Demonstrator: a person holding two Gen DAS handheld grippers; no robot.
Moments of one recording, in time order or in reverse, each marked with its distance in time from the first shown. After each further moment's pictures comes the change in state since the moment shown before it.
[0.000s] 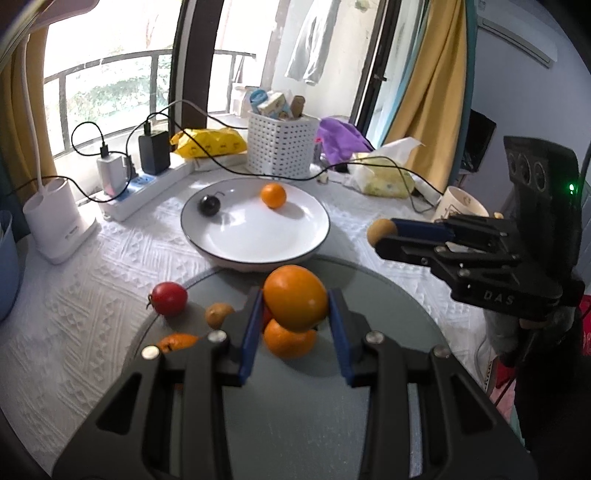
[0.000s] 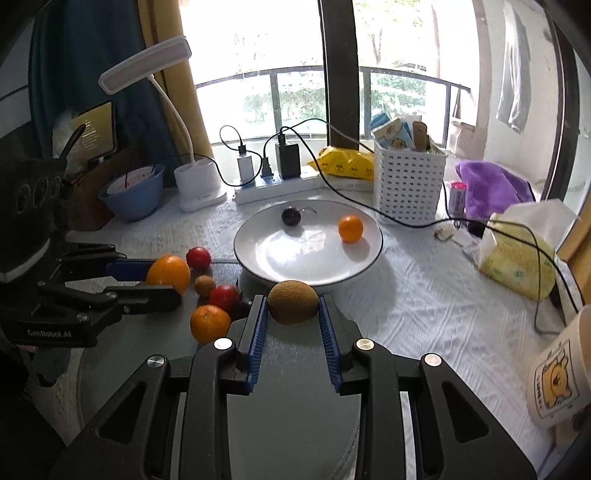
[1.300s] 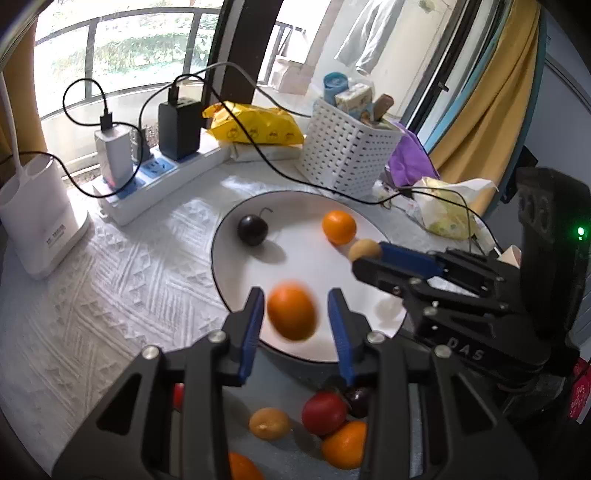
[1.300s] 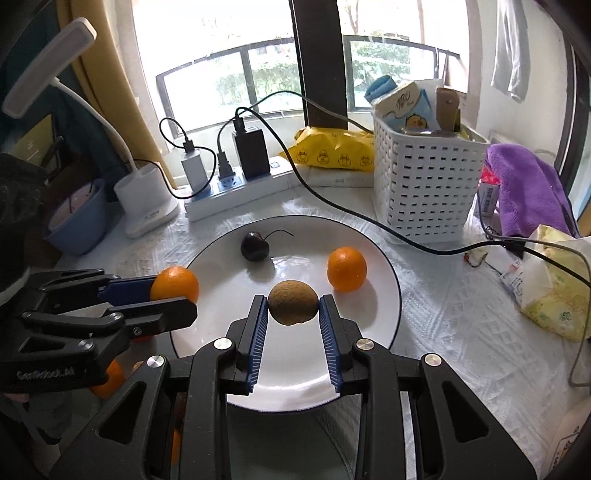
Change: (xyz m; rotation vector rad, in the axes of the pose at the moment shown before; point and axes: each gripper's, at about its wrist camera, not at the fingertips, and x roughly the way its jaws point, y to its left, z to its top) left arm 0.078 0.063 0.063 -0.185 0.088 0.039; right arm 0.113 -0.028 0.058 0.105 0.115 -0.032
